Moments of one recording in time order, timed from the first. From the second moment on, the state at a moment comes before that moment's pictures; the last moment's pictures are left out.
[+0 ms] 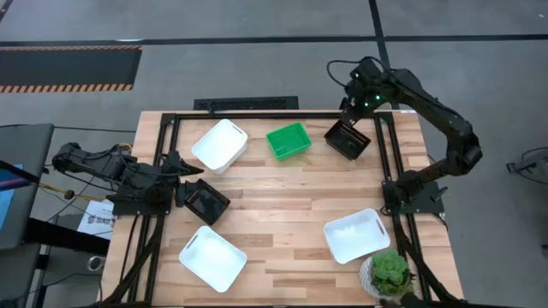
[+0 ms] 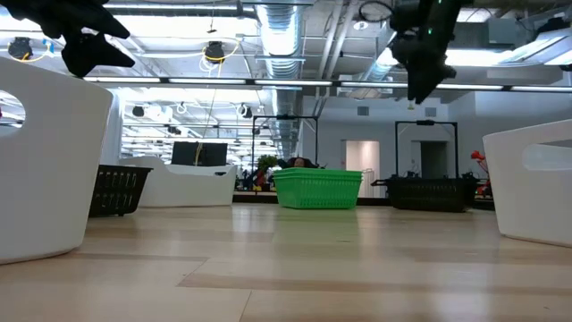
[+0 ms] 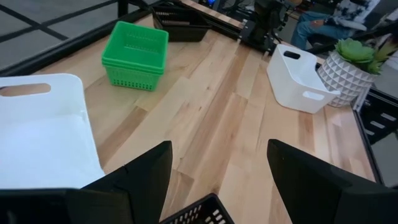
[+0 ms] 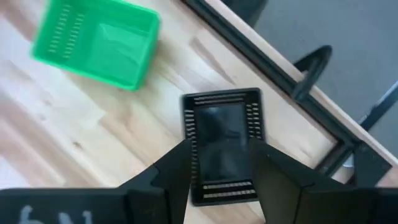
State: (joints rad) left arm -0.33 0.41 0.57 -0.64 -0.48 -0.57; right arm -0.82 1.40 1.49 -1.23 0.00 0.02
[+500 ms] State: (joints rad) left arm -0.33 0.41 0.57 -0.64 -0.42 -0.59; right arm -0.35 1.35 1.49 -1.30 -0.03 0.35
